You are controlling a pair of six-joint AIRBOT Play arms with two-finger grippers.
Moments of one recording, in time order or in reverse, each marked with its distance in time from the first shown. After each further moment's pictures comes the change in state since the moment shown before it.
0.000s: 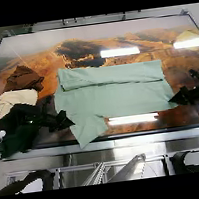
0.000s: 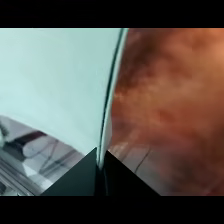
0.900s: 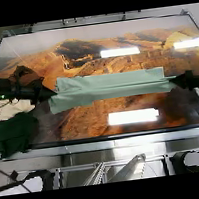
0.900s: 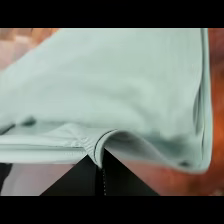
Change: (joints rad) left arm 0.155 -0.157 0.540 -0.079 0.171 -0.026; right arm 0.028 0.037 0.002 0.405 -0.238 -0.145
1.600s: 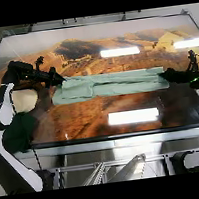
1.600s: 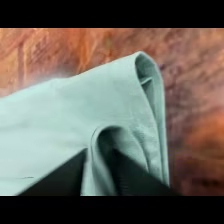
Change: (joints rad) left arm -0.085 -0.668 0.692 0.000 0.087 -0.035; right arm 0.178 -0.161 0.055 0.132 -0.365 -0.208
